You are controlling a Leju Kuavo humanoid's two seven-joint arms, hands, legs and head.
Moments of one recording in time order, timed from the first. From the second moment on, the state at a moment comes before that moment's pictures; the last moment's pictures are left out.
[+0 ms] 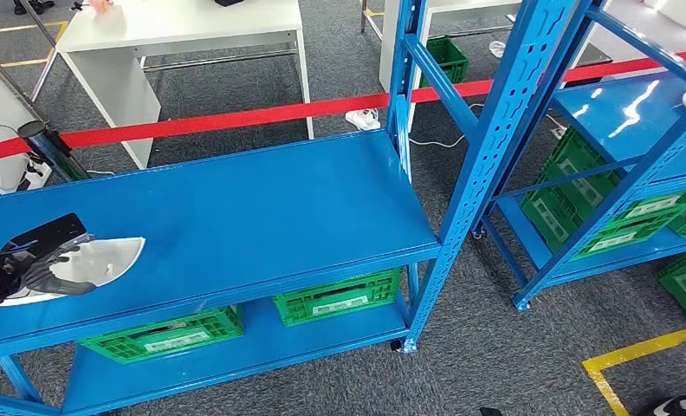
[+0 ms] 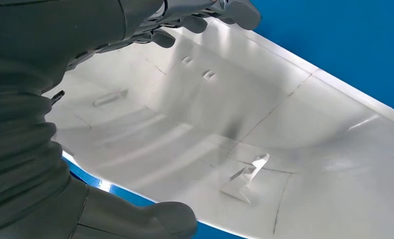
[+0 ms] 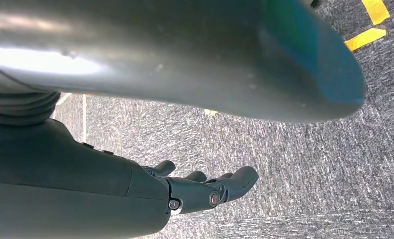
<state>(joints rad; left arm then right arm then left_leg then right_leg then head) -0.94 0.40 -0.13 -0.29 -0.75 -0.67 -0.31 -0.04 0.06 -0.61 -0.18 0.43 0.03 0.12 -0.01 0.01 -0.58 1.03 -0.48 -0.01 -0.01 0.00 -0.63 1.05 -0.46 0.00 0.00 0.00</state>
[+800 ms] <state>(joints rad) -0.93 0.41 -0.18 -0.30 -0.77 -0.71 -0.36 -0.03 0.06 -0.61 -0.18 0.44 0.03 0.12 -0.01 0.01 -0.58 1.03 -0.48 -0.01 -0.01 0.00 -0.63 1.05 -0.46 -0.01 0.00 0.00</state>
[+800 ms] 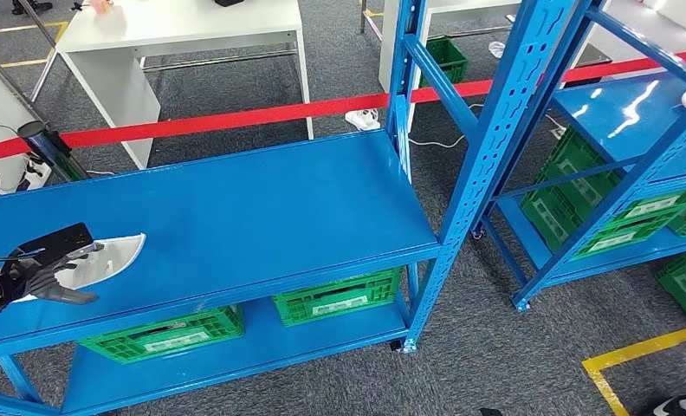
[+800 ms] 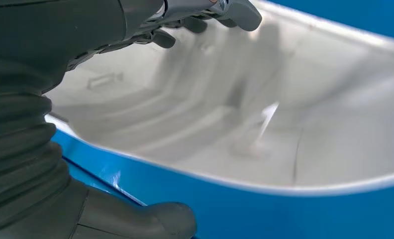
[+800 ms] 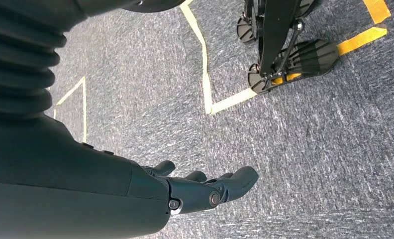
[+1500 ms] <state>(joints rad) -0.93 0.46 -0.22 -0.33 -0.74 -0.75 -0.41 -0.04 0.06 -0.61 -0.18 0.45 0.03 0.12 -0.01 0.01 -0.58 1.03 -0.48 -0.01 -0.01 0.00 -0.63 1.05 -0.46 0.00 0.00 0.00</state>
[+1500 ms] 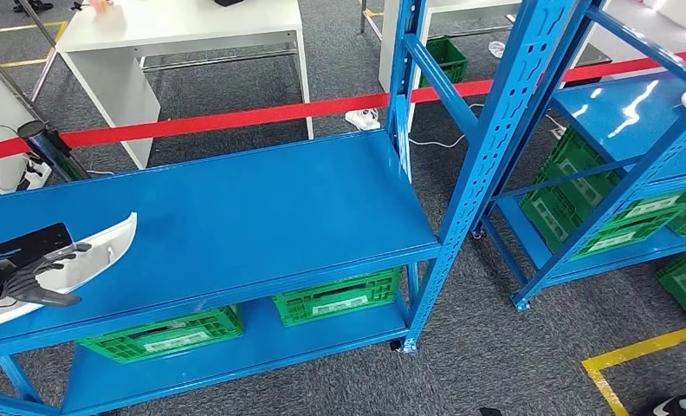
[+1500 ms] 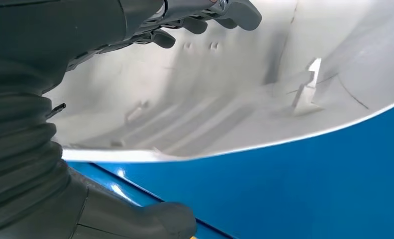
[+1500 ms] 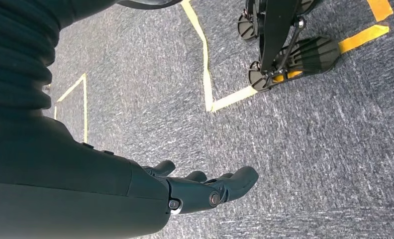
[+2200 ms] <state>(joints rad) -0.91 0.36 -0.40 -0.35 -0.88 -0.38 -0.30 -0.04 0.06 -0.64 -0.18 0.44 0.02 0.13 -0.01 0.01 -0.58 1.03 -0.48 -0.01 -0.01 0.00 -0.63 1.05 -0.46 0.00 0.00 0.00</state>
